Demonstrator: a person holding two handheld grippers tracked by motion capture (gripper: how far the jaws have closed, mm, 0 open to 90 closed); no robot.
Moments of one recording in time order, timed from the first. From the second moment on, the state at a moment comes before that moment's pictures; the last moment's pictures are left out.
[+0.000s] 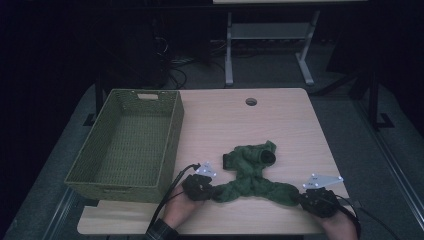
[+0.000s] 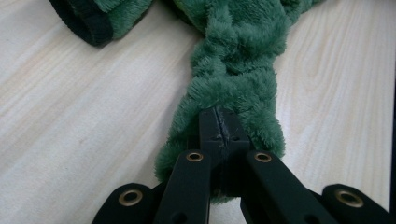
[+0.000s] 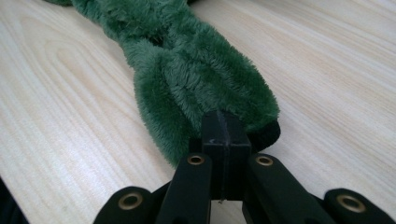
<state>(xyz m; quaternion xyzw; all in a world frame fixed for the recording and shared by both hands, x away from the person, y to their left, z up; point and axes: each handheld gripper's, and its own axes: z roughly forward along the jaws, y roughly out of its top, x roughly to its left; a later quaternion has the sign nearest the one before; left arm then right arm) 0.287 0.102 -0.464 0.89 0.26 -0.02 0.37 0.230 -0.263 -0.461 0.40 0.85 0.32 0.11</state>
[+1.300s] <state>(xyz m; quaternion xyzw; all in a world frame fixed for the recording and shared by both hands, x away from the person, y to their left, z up) 0.370 0.094 -0.446 0.87 0.29 0.04 0.39 0.309 -0.207 -0.394 0.39 0.82 0.40 0.13</state>
